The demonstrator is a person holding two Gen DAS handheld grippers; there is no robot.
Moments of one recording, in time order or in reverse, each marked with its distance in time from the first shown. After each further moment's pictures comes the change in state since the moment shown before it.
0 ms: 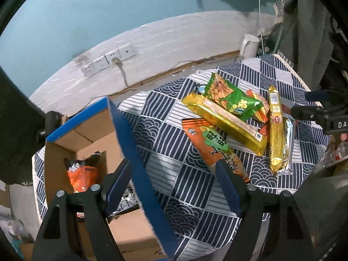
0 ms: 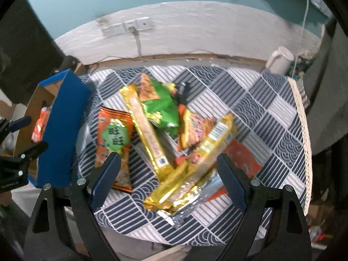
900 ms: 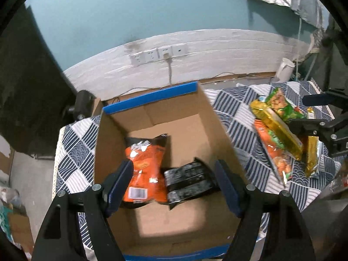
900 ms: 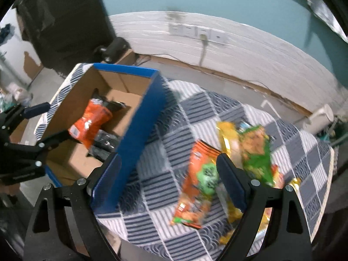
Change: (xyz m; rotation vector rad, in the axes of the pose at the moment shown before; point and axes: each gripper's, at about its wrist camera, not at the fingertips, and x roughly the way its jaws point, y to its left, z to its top) left arm -0.029 0.127 -0.048 -0.187 -0.069 0.110; right arm 0.011 0.171 0.042 -0.308 -0.025 0.100
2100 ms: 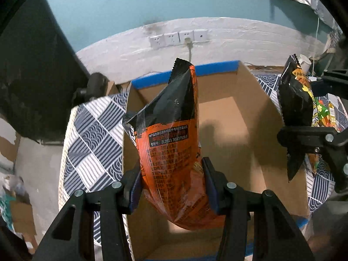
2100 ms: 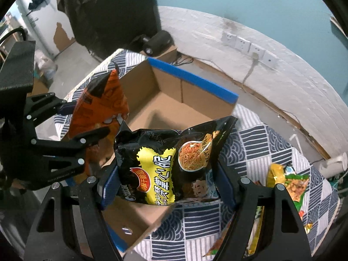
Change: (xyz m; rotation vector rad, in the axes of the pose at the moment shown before) left arm 0.033 0.066 -0.034 -0.068 0.085 0.063; right arm 0.050 0.121 0.040 -0.283 0.014 0.154
